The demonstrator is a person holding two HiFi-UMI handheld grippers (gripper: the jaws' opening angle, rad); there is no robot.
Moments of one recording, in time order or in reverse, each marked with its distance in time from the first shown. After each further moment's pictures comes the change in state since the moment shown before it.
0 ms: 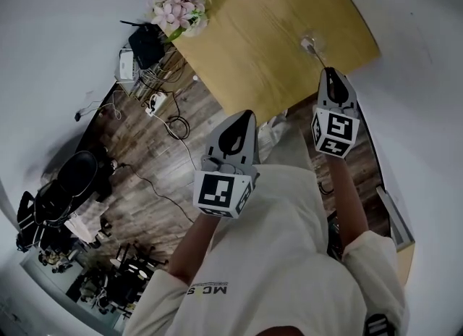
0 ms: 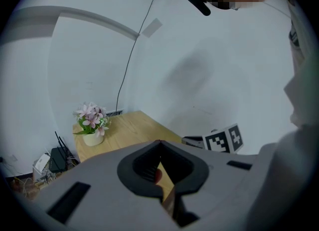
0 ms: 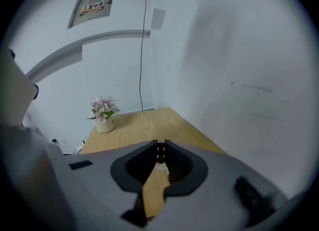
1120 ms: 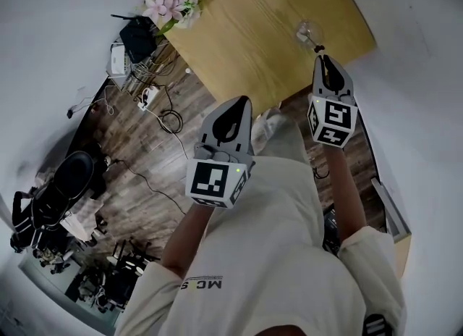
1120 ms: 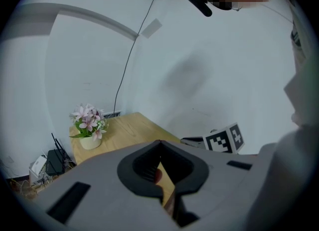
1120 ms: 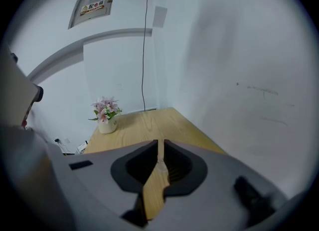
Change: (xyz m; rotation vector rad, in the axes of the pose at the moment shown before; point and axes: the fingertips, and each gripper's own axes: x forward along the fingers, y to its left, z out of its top) left arm 0.009 0.004 0.007 0.003 -0.015 -0.028; right arm 0.005 0.006 0.008 -0.007 0.014 0.022
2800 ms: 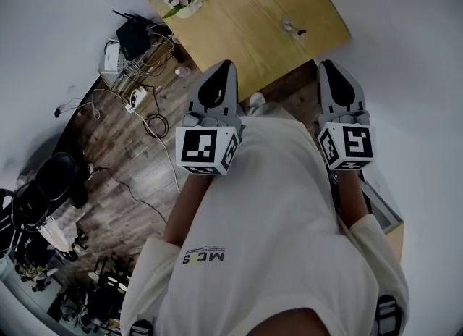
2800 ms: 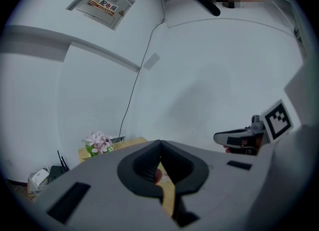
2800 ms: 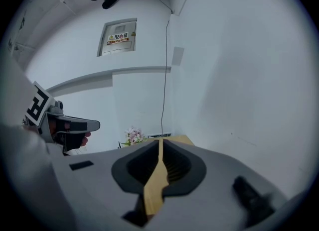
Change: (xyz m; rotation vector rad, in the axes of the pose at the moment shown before) left arm -0.078 -0.001 0.052 0.025 -0.275 0.044; right arm -0.181 0.050 0.101 -0.095 -0.204 0.146
